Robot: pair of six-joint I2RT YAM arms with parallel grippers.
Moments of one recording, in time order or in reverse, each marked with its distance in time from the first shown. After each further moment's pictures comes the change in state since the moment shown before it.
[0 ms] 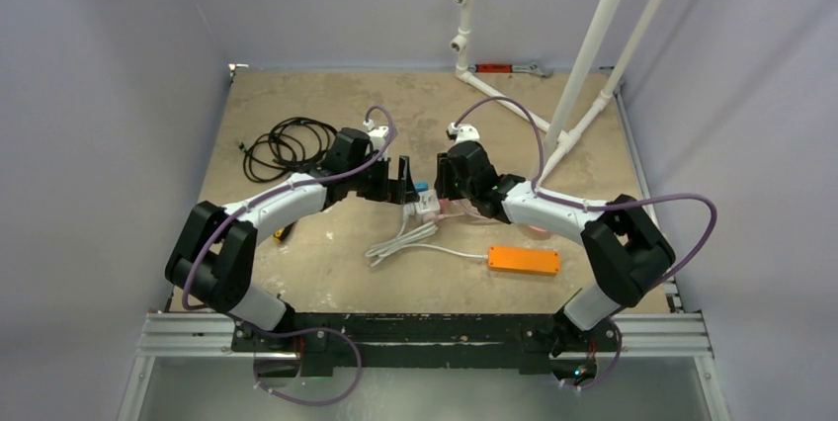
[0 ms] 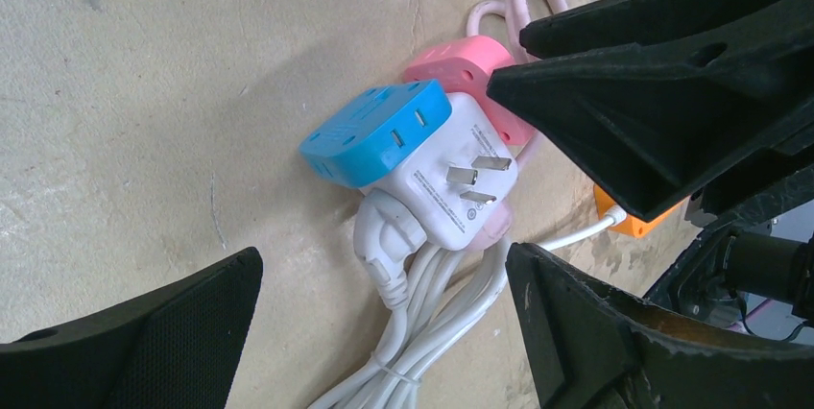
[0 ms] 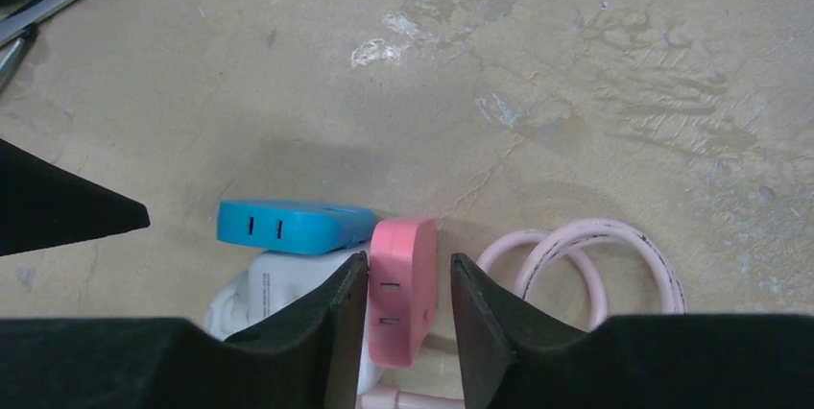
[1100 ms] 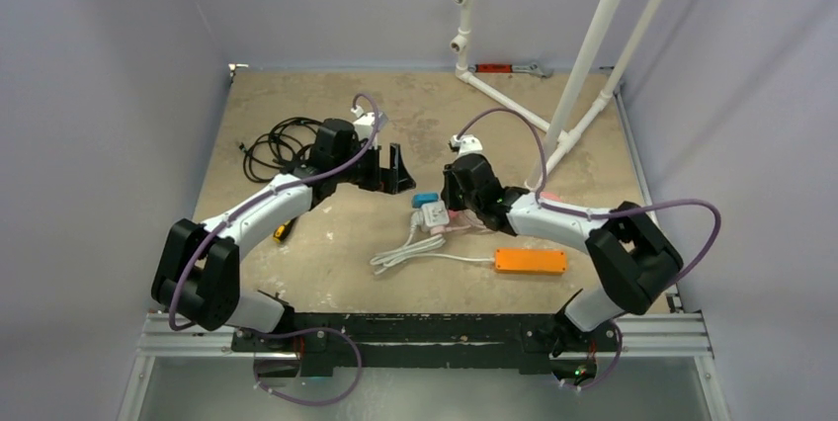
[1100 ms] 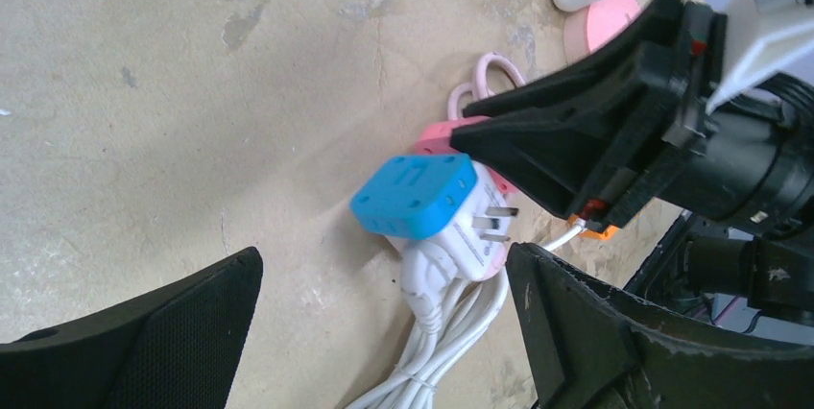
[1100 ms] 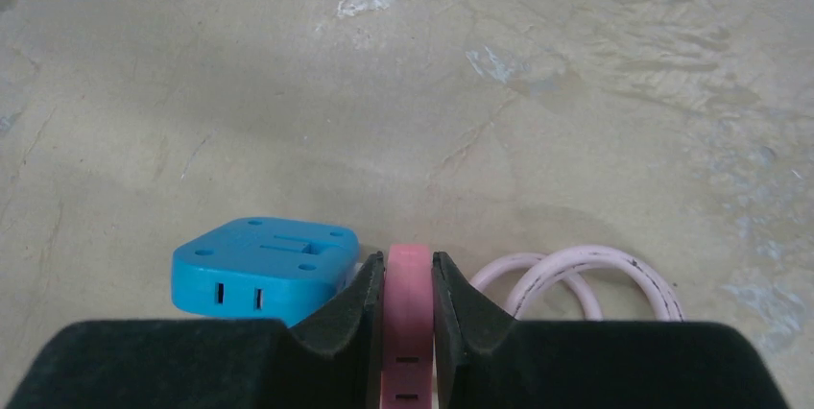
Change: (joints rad) left arm 0.039 -0.098 0.013 0.004 0.051 0.025; right arm 0.014 -0.014 -0.078 0.060 -0.005 -0.020
